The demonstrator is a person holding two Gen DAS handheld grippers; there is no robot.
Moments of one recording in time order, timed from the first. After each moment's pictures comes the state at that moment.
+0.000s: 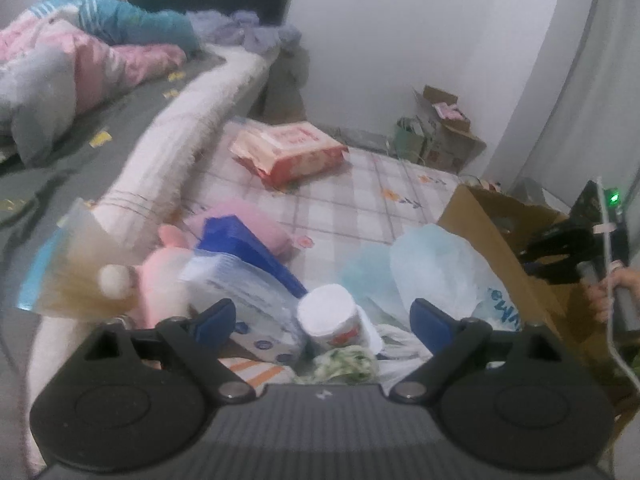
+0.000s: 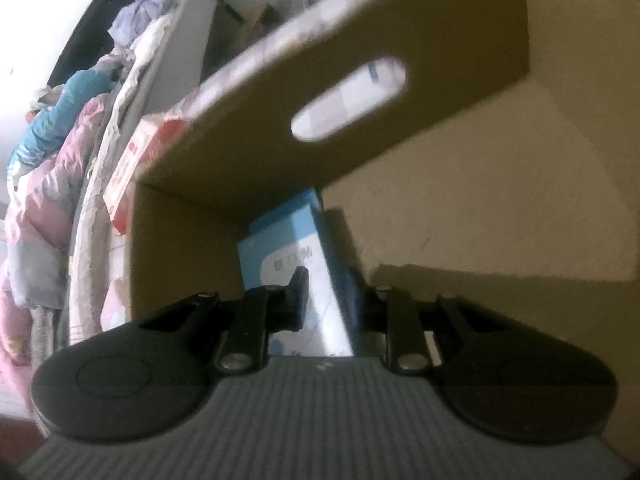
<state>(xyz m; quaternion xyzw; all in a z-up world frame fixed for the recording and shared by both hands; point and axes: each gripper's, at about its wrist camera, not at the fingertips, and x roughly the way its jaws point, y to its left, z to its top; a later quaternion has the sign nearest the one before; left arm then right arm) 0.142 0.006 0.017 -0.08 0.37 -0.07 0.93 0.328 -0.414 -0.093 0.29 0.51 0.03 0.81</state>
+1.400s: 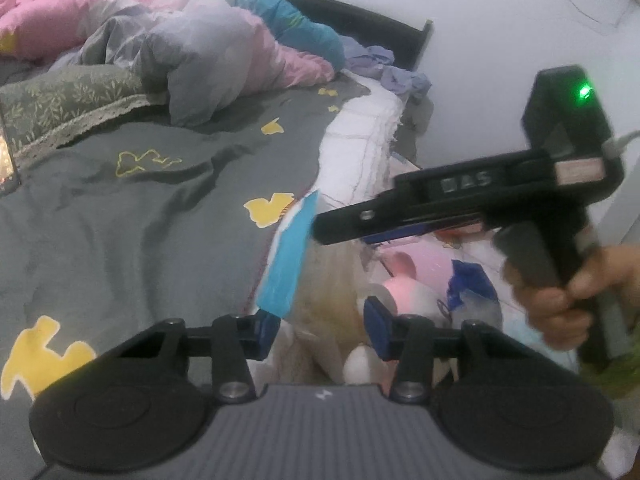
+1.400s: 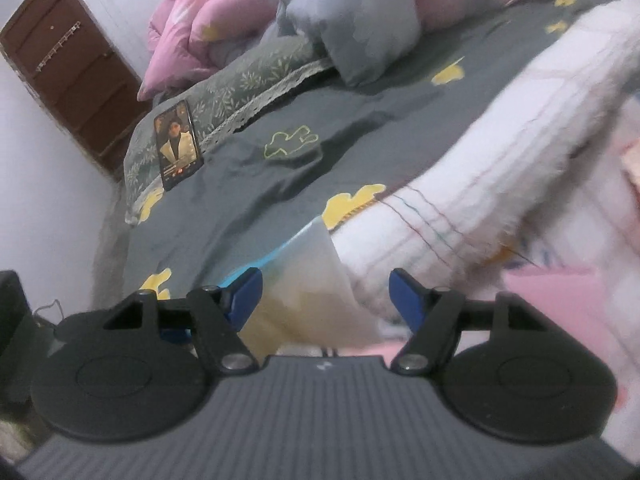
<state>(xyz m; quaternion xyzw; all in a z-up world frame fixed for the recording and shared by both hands) 0.137 0.162 -0.023 -0.18 0.33 0.08 0.92 0.346 0.050 -0.003 -0.03 0.47 0.53 0.71</state>
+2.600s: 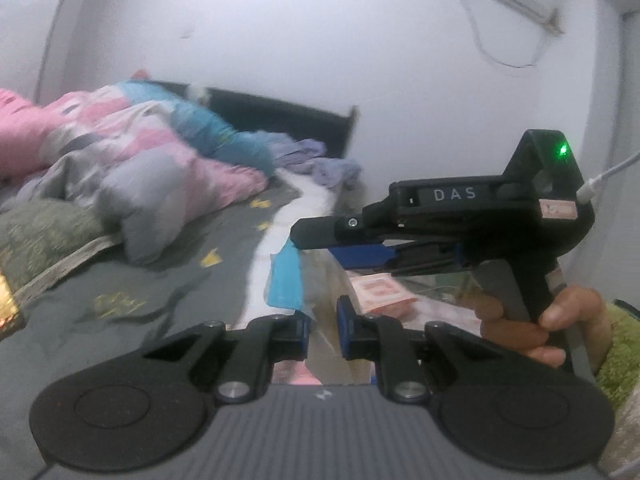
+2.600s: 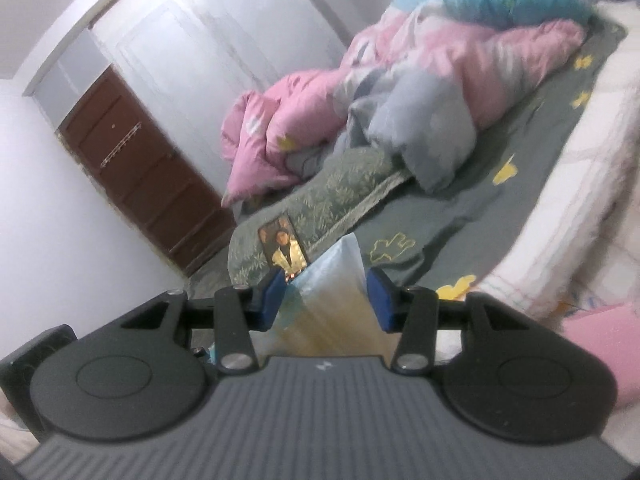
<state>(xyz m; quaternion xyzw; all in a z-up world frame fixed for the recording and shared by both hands) 0.084 0.116 0.098 -0.12 0.18 0.00 0.98 0.306 -0.004 0.105 0.13 0.38 0.57 0.72</state>
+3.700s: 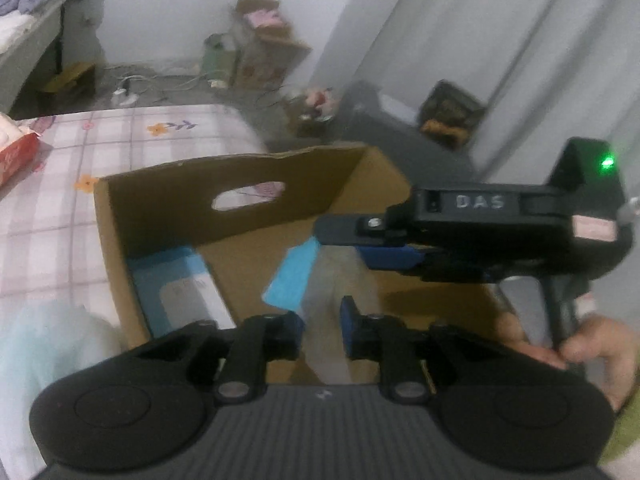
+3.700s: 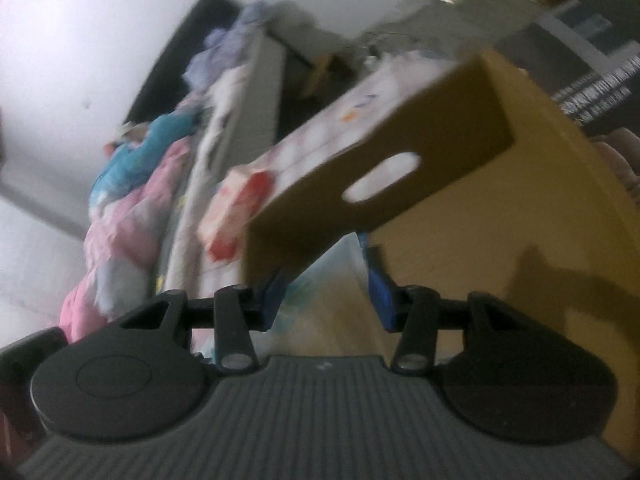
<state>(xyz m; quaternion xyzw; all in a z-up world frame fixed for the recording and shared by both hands) 0.298 -0.265 -0.010 -0.03 0.46 -0.32 0.83 0.260 -0.504 -0.017 0.36 0.43 0.10 0.82</state>
